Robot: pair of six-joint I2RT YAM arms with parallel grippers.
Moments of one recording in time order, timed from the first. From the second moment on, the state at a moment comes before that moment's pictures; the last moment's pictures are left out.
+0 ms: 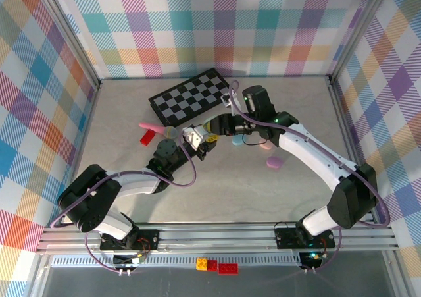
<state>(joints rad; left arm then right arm) -0.68 1.48 0.53 1.02 0.16 0.13 0.60 1.47 1.30 -0.42 -0.59 0.48</state>
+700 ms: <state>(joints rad) -0.68 1.43 0.51 0.98 0.21 0.19 0.60 1.51 1.40 -0.40 -0.56 0.46</state>
